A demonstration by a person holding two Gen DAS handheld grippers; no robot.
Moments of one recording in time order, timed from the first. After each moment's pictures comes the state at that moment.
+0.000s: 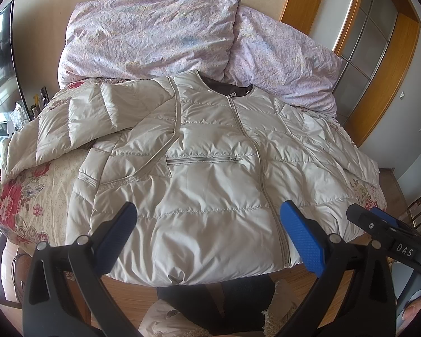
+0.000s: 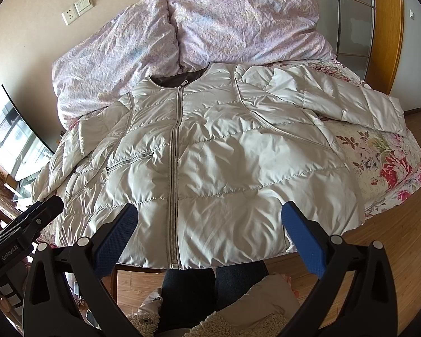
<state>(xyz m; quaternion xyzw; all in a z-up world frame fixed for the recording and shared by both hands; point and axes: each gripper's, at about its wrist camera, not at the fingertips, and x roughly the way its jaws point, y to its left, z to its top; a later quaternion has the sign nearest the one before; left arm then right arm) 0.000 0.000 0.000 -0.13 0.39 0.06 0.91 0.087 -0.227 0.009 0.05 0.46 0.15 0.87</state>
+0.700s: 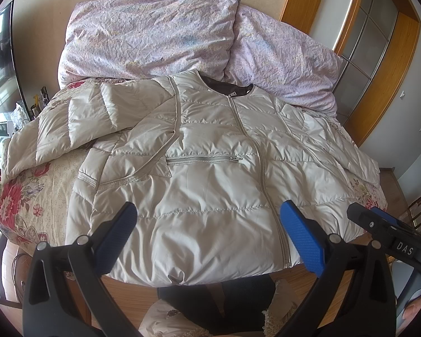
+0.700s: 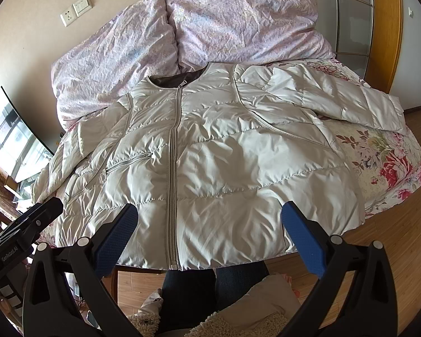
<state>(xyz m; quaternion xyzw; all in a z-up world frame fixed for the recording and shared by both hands) 0.000 0.000 0.000 -0.13 0.39 0.06 0.91 0.088 -0.229 0.007 0.06 0.46 0.15 0.87</state>
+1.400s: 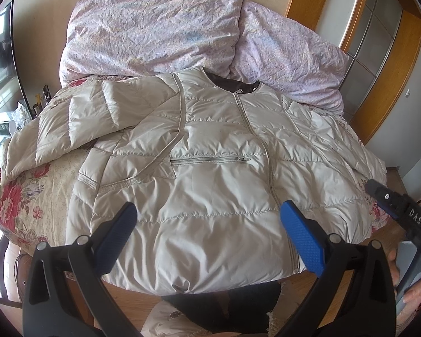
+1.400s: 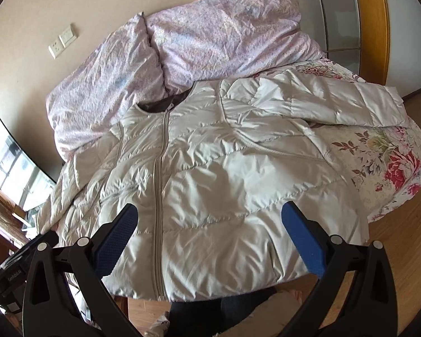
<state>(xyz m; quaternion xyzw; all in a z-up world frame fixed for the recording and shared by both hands) 0.012 0.009 -0.014 -0.13 0.40 0.07 0.90 0.126 -0.271 -0.006 0.13 0.42 0.14 0.89</state>
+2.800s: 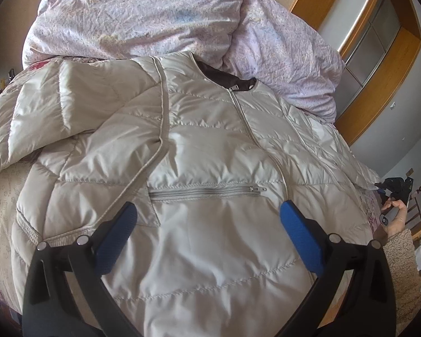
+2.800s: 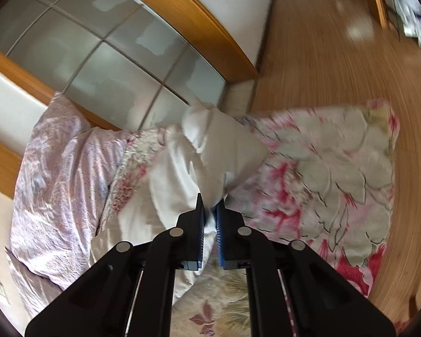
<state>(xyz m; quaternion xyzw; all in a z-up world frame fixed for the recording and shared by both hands) 0.097 0.053 -0.069 -0.19 0.40 0.00 0.90 0.295 -0.566 -0.111 0.43 0.31 -0.18 0.83</state>
